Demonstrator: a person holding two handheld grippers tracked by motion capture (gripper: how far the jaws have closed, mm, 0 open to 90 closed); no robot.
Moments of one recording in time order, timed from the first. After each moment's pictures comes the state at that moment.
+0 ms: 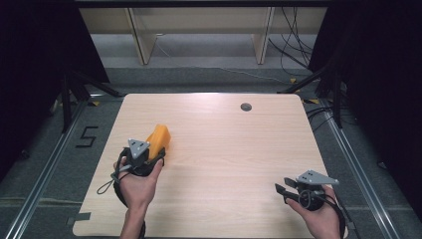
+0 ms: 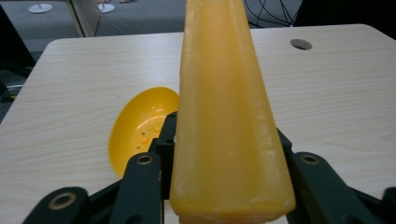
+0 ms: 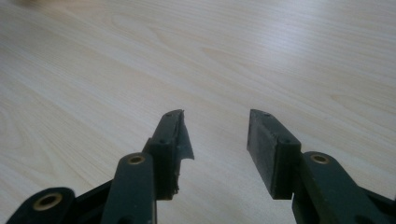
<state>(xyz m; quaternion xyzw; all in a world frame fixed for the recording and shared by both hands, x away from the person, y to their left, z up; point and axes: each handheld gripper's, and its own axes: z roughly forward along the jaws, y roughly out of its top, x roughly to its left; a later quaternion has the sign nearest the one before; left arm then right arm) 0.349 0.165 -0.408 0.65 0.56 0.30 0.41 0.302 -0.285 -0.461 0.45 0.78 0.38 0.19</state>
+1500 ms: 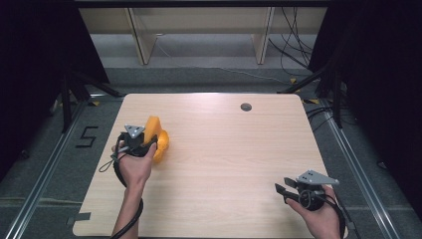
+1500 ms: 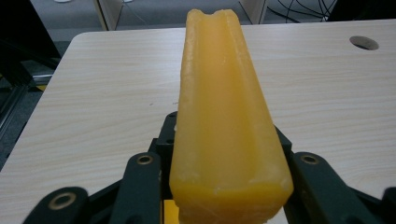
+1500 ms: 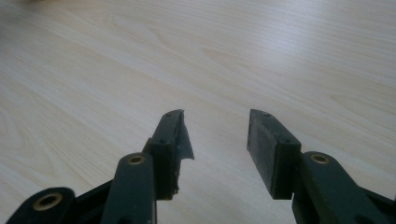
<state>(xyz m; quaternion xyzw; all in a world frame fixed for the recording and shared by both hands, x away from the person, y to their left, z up) 0.411 0.190 -0.429 0.64 0.59 0.31 0.38 0.302 -0.285 -0.460 0.45 0.78 0.38 0.19</state>
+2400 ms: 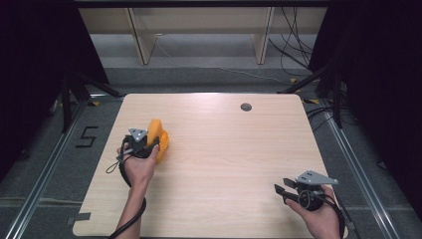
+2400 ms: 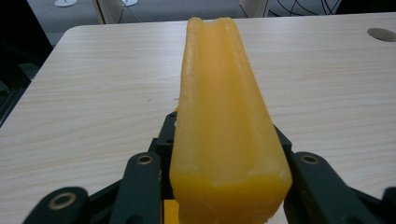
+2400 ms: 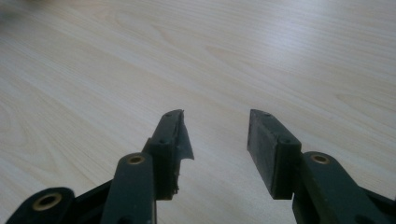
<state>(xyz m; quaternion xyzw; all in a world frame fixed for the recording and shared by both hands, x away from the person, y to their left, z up) 0.426 0.192 -0.464 0.64 0.59 0.32 0.38 0.302 -0.284 -0.462 0.45 0.78 0.38 0.19</state>
